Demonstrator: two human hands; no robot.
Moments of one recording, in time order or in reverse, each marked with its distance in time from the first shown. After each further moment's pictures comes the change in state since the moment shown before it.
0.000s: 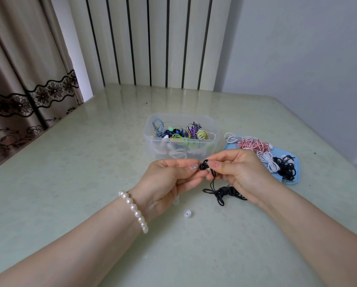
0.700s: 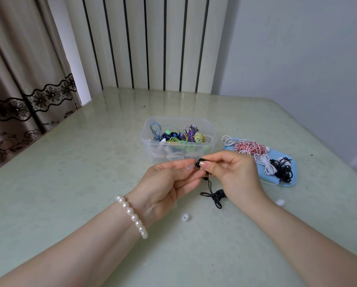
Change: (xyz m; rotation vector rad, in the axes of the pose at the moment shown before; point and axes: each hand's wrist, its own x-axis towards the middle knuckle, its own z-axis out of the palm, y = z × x) left_hand 0.000 0.000 0.003 -0.062 0.002 -0.025; right_hand -0.002 0.008 0.015 -0.232 0.223 -0.310
